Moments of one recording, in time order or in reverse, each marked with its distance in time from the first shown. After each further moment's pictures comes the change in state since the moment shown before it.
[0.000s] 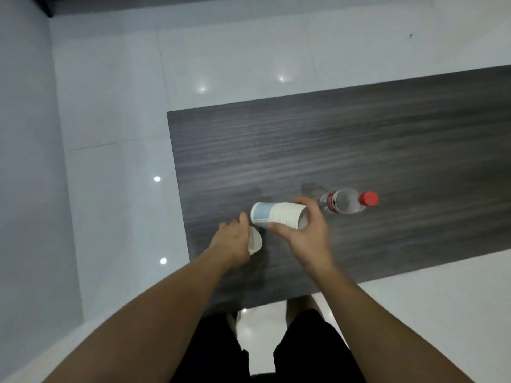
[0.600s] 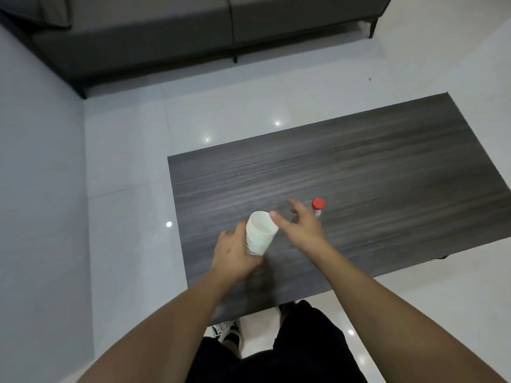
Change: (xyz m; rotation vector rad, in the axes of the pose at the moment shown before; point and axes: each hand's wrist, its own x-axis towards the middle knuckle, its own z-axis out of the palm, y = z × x) left_hand -0.093 0.093 -0.012 -0.180 0.485 0.108; right_hand -0.022 -0.039 -0.099 -0.202 -0.168 -0.005
